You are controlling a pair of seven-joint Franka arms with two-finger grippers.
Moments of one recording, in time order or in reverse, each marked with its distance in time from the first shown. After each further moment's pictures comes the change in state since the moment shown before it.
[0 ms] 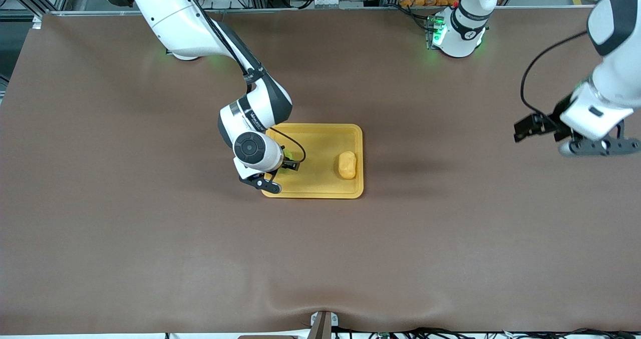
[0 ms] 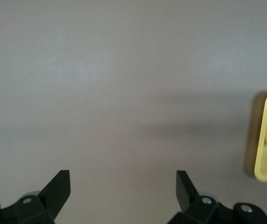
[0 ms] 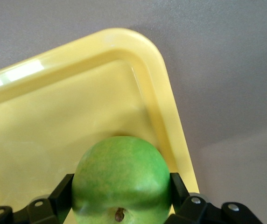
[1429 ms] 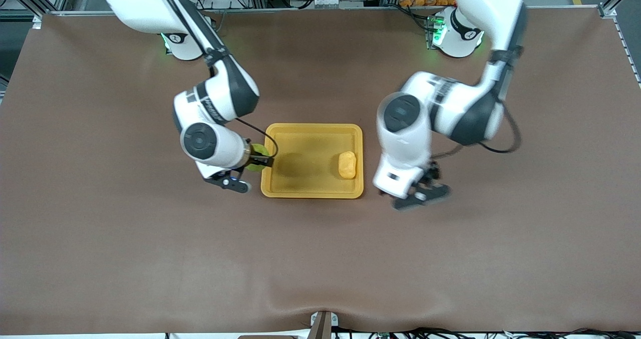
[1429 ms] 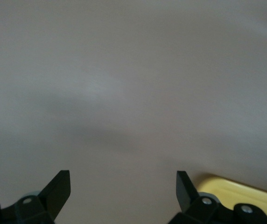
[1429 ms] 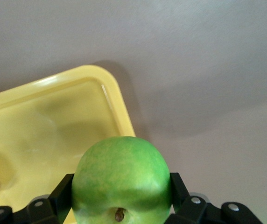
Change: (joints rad) left arm -0.430 0.590 0.041 0.435 0.280 0.114 -0.754; right arm -0.088 -0.158 0.001 -0.034 0.001 -0.127 -0.108
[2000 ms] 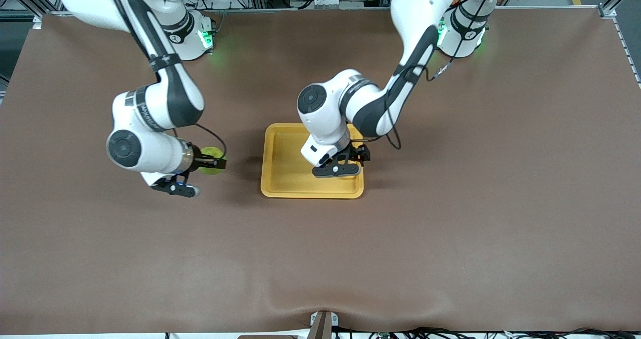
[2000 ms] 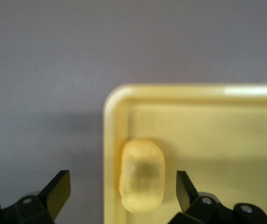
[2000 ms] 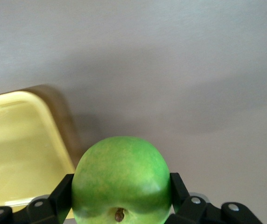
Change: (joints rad) left arm -0.284 0.135 -0.010 0.003 0.000 0.058 -0.083; right arm -0.181 -0.142 -0.007 -0.148 -0.001 -0.014 -0.261
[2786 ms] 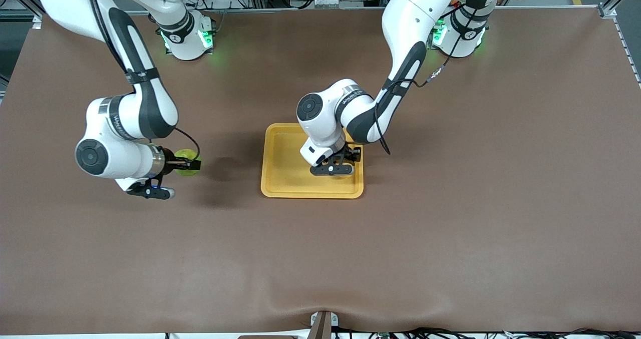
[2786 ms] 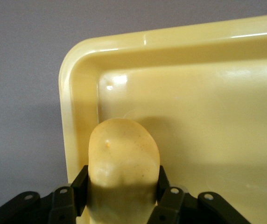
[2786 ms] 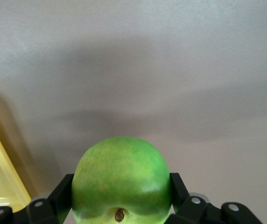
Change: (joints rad) left arm -0.011 0.112 -0.038 -0.051 0.000 0.083 0.000; right arm -0.048 -0.003 -0.103 -0.074 -0.001 0.010 -0.230
